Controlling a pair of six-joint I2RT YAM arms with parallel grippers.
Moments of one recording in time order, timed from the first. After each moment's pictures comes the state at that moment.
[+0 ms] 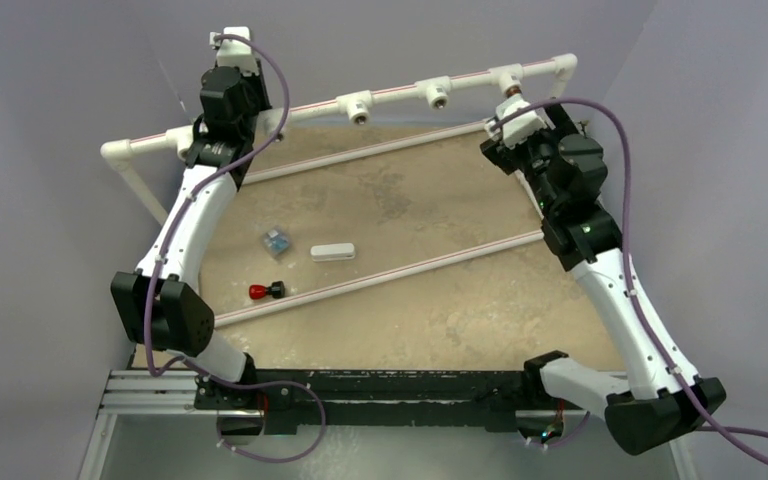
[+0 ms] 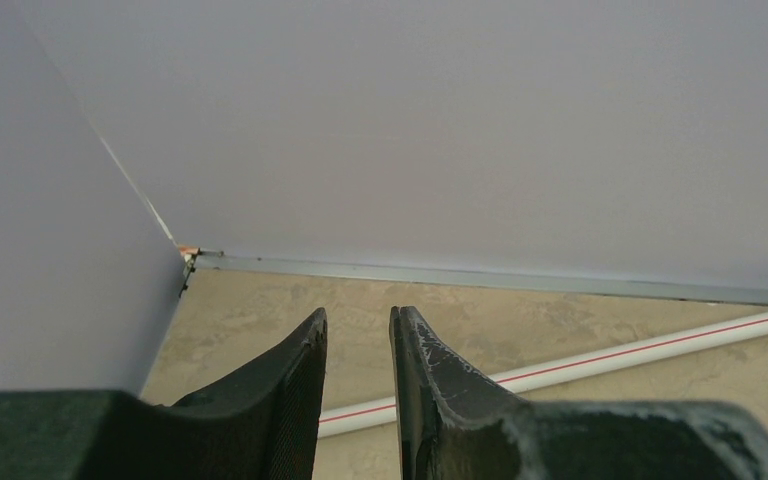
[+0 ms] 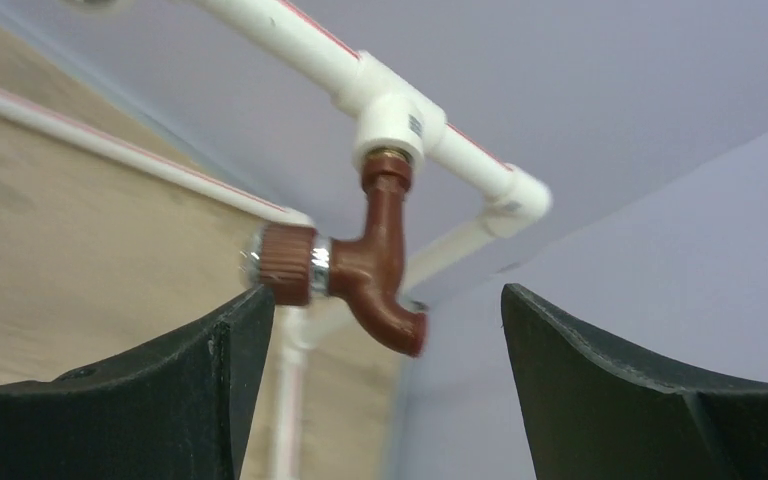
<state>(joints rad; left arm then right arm) -0.17 1.57 1.58 -0.06 -0.26 0.00 0.30 1.10 1.25 -0.16 0.10 -0.58</state>
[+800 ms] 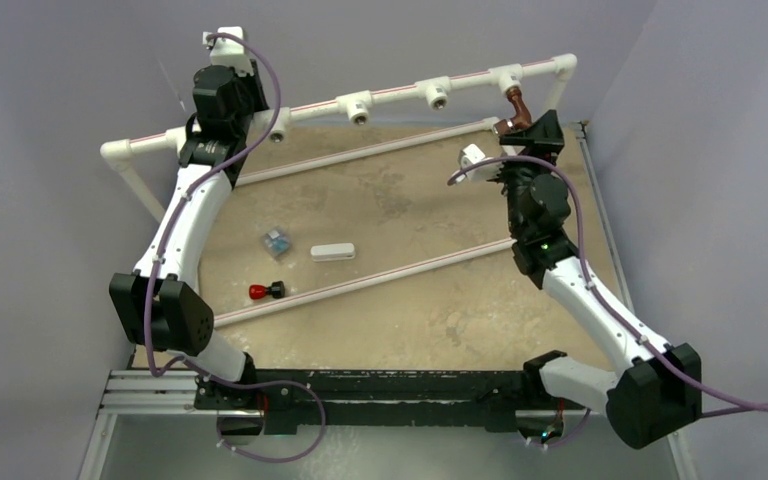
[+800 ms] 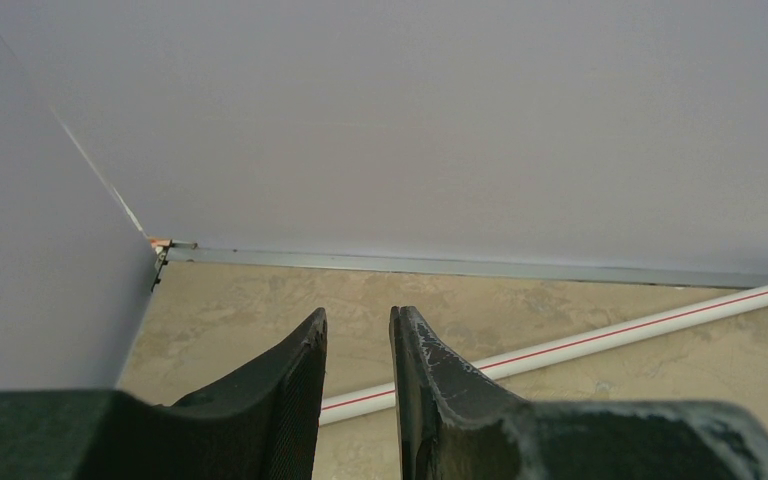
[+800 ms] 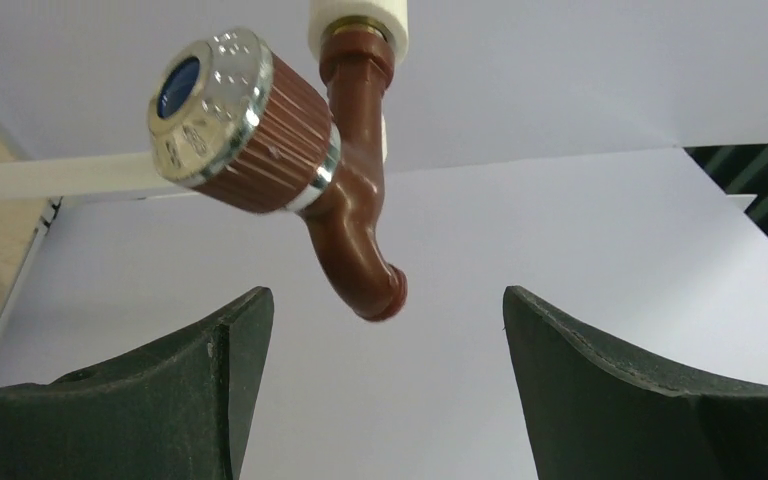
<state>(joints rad) -0.12 1.57 1.59 -0.11 -0.16 -0.06 0.37 1.11 0.85 0.43 0.41 -1.63</state>
